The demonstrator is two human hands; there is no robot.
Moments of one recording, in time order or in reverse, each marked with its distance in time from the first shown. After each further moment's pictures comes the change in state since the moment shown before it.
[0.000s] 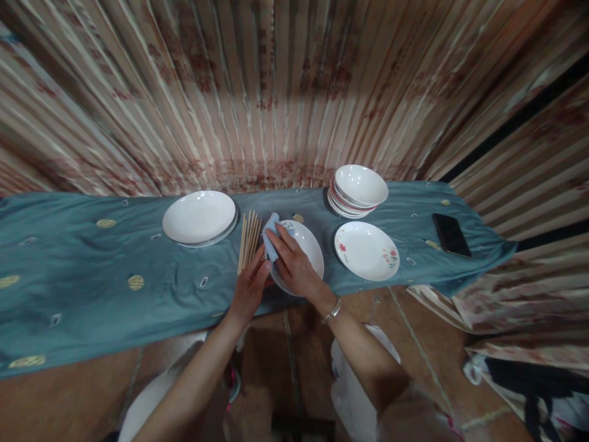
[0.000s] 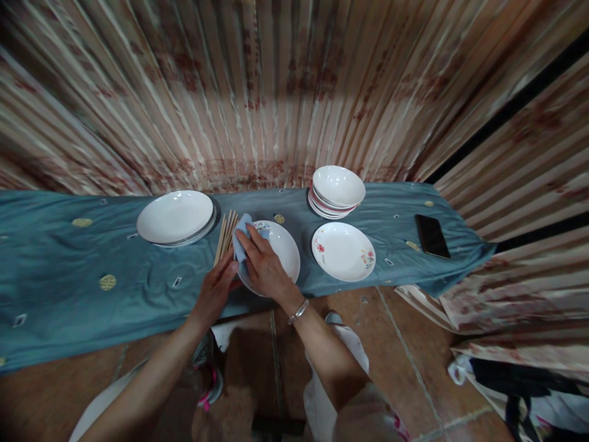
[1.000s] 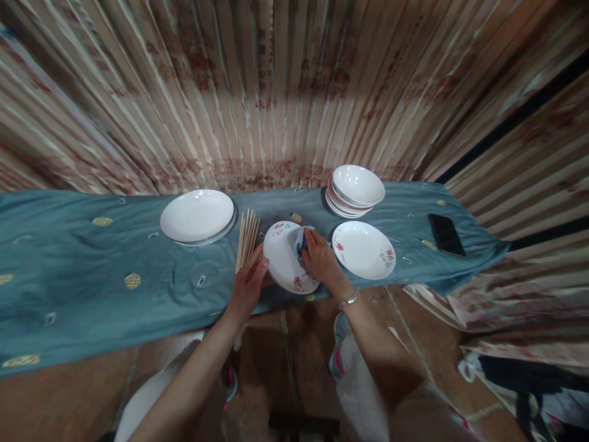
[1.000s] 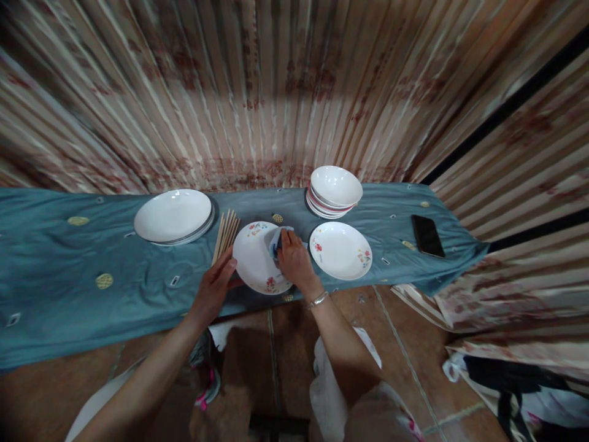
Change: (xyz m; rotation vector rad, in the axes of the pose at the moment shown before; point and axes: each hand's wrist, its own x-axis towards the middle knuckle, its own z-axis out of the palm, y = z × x) left_hand 0.000 0.002 0.004 -0.110 0.008 -0.043; right_hand -0.018 0.055 -0.022 -0.415 0.016 0.299
